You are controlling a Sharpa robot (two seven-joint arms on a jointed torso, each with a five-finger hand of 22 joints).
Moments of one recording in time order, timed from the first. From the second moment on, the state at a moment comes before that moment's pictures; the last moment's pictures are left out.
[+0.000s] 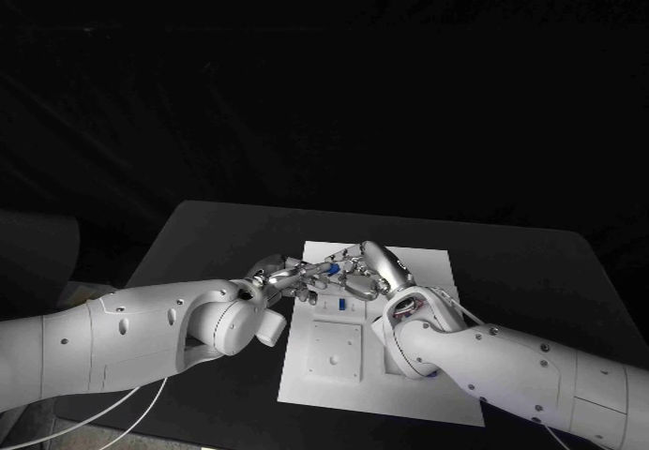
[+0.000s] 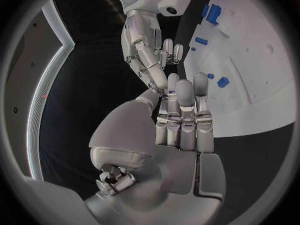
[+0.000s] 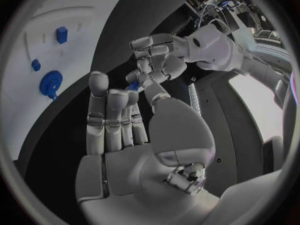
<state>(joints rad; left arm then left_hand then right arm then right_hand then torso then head) 1.19 -0.81 -0.21 1.52 -0.03 -0.35 0.21 1.30 0.04 0.27 -0.03 0.10 1.25 0.04 0.06 0.25 1.47 -0.02 0.16 0.07 1.30 -0.08 1.05 0.48 0.04 1.25 -0.11 0.25 1.31 1.02 -0.50 -0.02 1.43 -1.24 -0.76 -0.11 1.21 -0.04 0.16 -0.23 0.19 1.17 0.07 0.06 0.06 1.23 -0.02 0.91 0.94 1.44 -0.09 0.86 0.99 0.08 1.47 -0.10 0.33 1.31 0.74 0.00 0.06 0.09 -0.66</state>
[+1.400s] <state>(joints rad) 1.19 -0.82 -0.21 1.49 -0.06 -0.34 0.23 1.30 0.04 0.27 -0.03 0.10 1.25 0.04 0.06 0.25 1.47 -0.02 0.16 0.07 1.30 -0.08 1.05 0.48 0.04 1.25 -0.11 0.25 1.31 1.02 -0.62 -0.01 1.44 -0.63 -0.46 0.04 1.16 0.04 0.13 -0.13 0.41 1.09 0.09 0.06 0.07 1.26 -0.02 1.03 1.06 1.45 -0.08 0.98 1.11 0.08 1.47 -0.09 0.53 1.31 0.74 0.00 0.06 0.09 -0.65</state>
